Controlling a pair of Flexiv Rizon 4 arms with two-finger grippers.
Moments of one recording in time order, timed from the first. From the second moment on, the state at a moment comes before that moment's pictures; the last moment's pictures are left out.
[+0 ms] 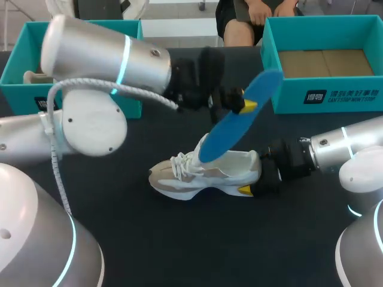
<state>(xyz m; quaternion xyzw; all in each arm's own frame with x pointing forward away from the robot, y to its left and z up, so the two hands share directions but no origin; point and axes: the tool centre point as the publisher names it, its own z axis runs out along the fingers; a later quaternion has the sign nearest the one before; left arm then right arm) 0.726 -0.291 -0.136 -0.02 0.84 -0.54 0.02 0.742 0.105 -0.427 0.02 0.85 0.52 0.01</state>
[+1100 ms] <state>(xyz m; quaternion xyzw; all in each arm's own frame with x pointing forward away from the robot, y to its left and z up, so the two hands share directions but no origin) 0.750 -0.213 -0.040 -0.03 0.71 -0.70 -0.09 0.742 0.105 -0.427 0.02 0.85 0.52 0.01</state>
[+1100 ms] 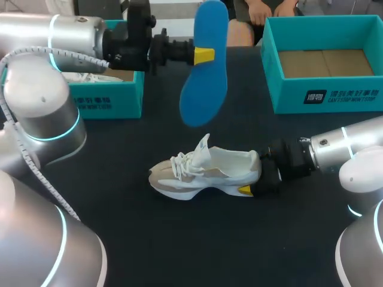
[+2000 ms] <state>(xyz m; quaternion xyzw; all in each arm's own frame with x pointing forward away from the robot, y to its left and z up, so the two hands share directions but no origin) 0.742 -0.216 -0.012 -0.10 0.69 -0.71 -0.14 0.742 0.105 -0.427 0.02 0.85 0.52 0.01</state>
